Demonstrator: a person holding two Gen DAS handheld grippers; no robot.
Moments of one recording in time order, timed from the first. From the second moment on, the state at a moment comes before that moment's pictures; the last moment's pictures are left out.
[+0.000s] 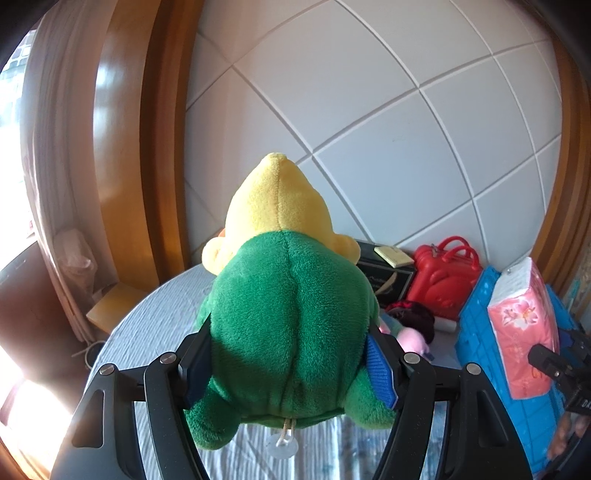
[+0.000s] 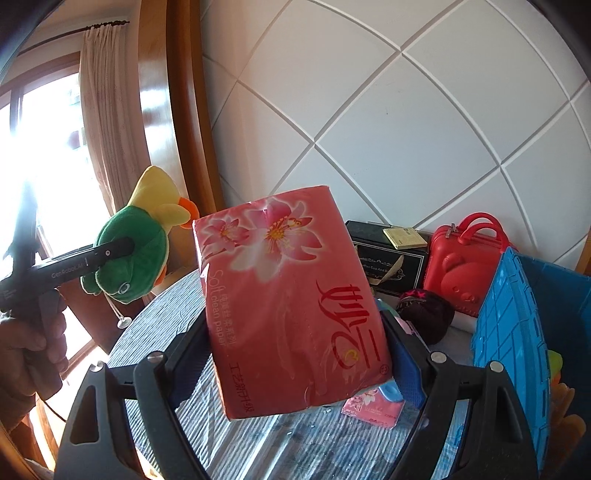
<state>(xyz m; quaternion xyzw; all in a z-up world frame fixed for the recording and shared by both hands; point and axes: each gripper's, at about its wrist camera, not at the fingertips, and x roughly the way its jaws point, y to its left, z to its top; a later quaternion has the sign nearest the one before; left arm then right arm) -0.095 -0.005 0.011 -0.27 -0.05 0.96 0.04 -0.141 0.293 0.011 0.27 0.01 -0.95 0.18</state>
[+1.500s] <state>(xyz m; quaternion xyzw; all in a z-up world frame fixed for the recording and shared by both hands) -0.088 0.319 0.066 -0.25 0.05 0.92 0.29 -0.042 0.538 0.044 0.24 -0.07 -0.97 -0.05</state>
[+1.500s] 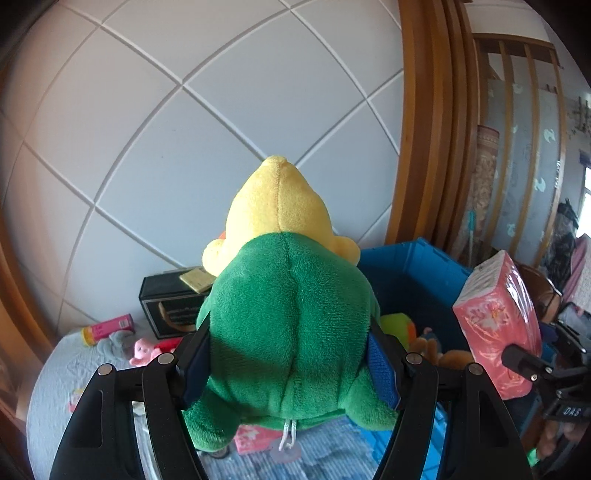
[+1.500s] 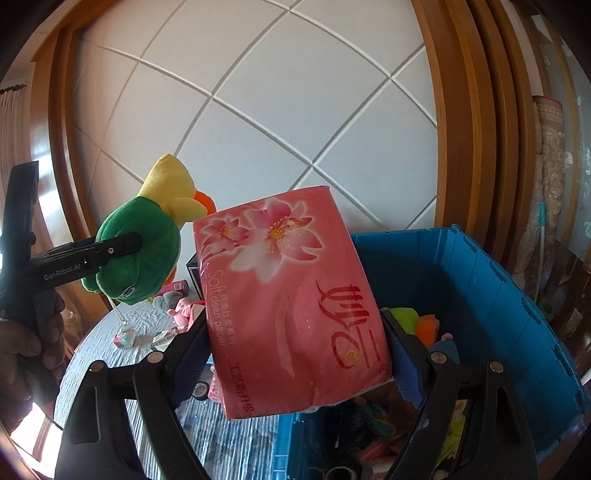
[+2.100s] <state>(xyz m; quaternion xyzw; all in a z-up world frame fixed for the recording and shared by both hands) -0.079 0.483 0.054 -0.26 0.08 0.86 0.42 -0.001 0.630 0.030 0.25 -0.10 -0.95 -0.17</state>
